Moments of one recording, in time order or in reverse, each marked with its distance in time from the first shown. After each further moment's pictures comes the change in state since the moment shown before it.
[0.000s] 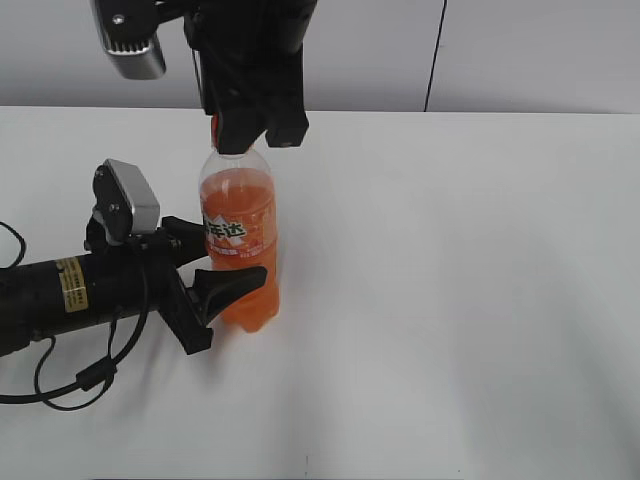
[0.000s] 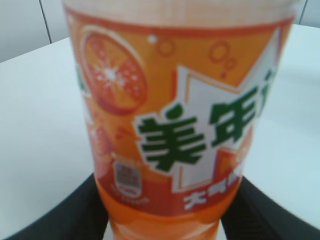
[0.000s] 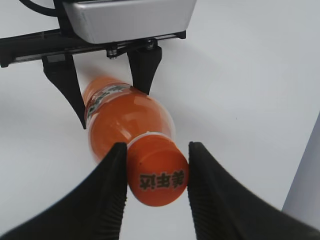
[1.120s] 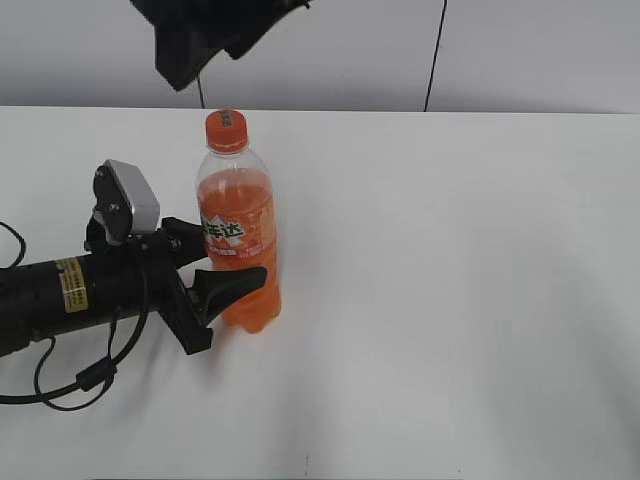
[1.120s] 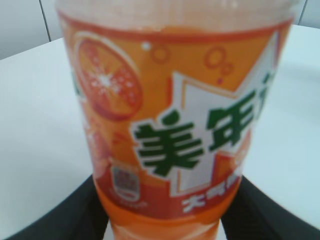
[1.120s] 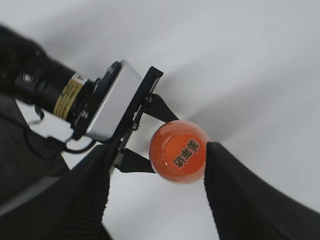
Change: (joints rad) left arm 0.000 0.000 0.000 0.001 0.002 -0.004; right arm -0.003 -0.113 0.000 0.090 -0.026 1.068
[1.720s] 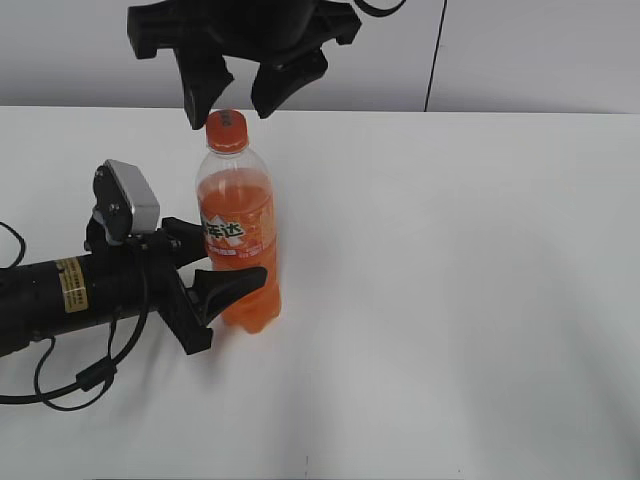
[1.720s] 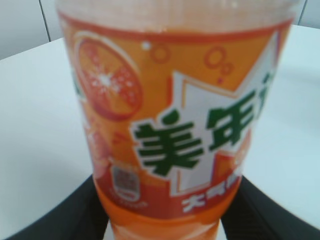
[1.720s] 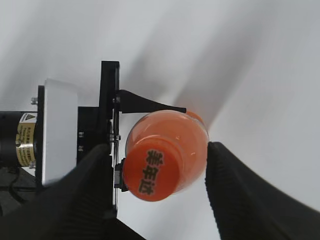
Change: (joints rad) left arm 0.000 0.000 0.000 0.001 0.000 -0.001; right arm -0.002 0.097 0.000 -0.083 0.008 0.393
